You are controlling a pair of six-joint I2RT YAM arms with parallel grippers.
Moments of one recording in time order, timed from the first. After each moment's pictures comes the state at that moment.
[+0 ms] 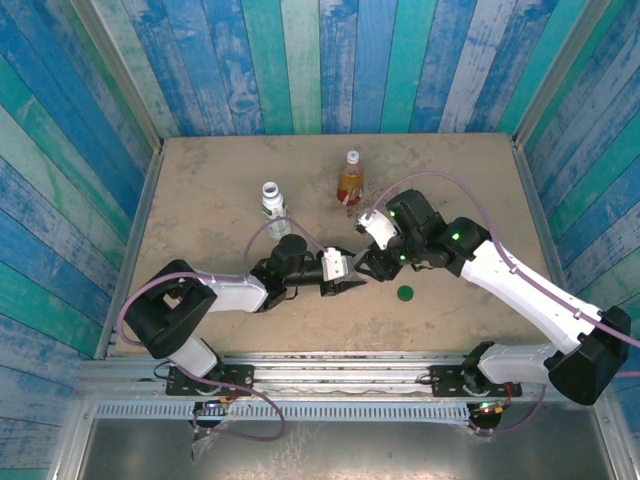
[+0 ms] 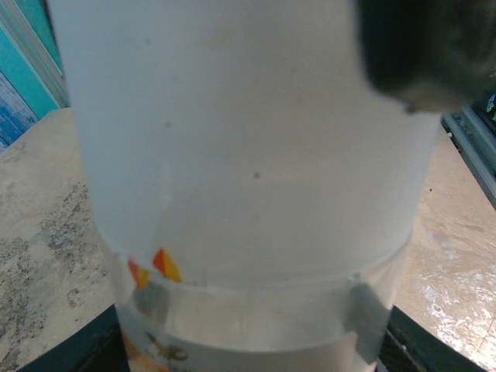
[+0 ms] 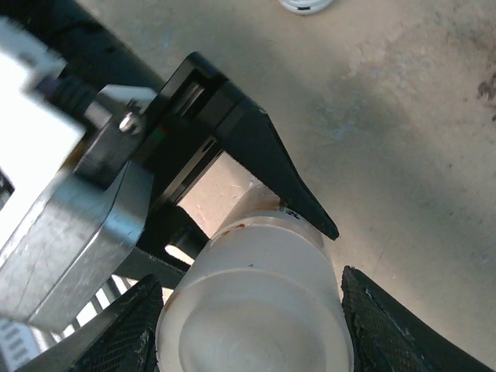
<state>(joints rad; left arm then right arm) -0.77 1.56 0.53 0.76 0.57 0.42 0.73 1.25 1.14 -0.82 -0.25 -0.01</state>
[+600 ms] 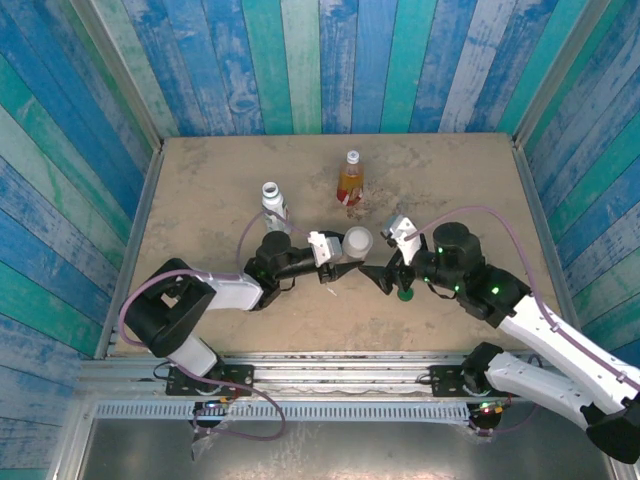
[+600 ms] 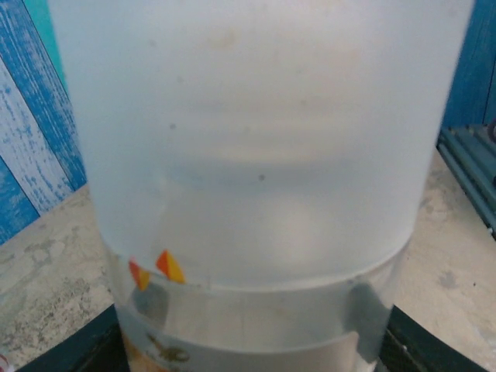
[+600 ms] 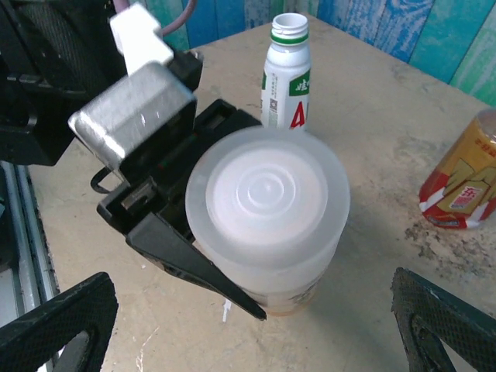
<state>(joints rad) -0.70 1.56 0.50 1.06 0.61 0.21 0.72 0.85 0.74 -0.31 -0.24 -0.09</state>
